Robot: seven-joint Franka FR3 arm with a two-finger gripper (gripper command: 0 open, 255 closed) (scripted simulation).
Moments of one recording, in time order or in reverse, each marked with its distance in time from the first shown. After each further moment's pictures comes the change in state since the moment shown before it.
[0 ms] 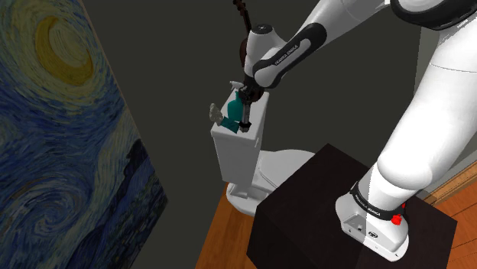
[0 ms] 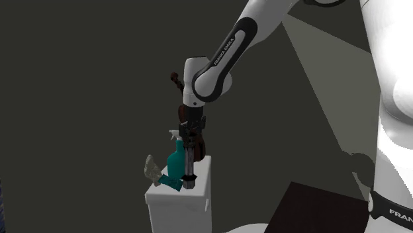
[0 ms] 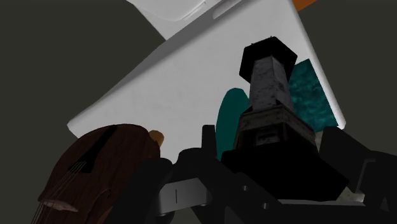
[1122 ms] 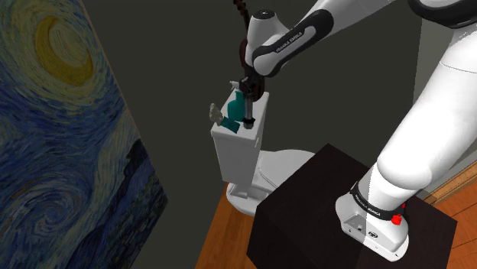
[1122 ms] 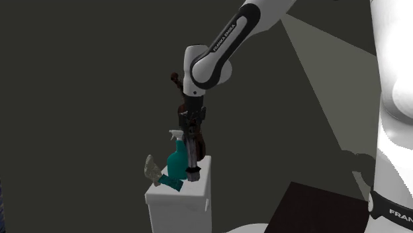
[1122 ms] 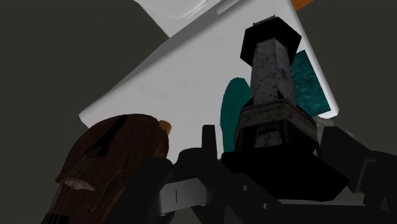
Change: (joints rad) arm -0.008 -0.070 0.016 0.021 0.056 -0.087 -0.055
